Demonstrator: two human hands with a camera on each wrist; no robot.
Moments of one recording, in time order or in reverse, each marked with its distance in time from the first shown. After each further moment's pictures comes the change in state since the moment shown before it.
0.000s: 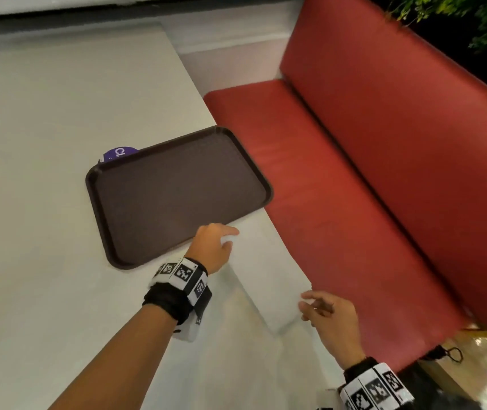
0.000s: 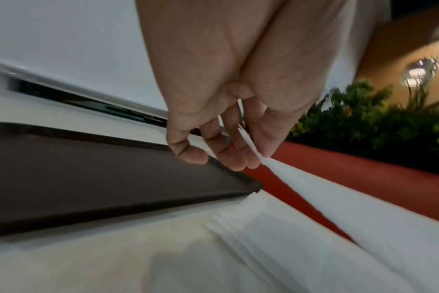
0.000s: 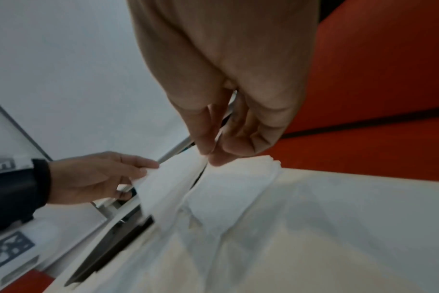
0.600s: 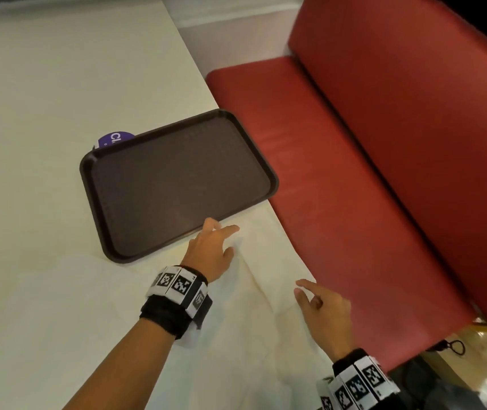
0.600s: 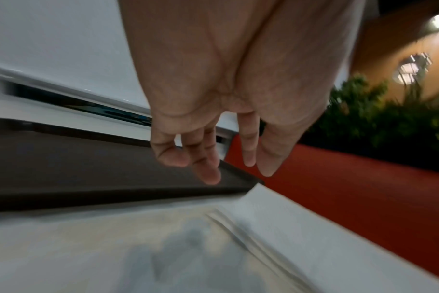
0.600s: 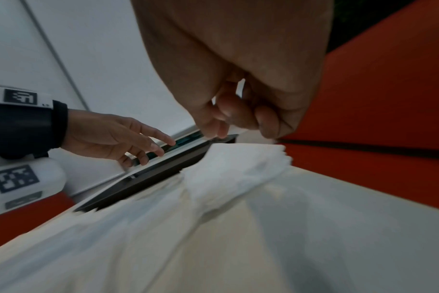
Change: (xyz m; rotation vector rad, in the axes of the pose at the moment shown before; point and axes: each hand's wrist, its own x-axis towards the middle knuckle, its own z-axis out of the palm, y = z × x) left_hand -0.004 -0.011 0.016 0.142 -0.120 -0.105; right_hand 0.016 -0.002 0.017 -0.352 0.034 -0.146
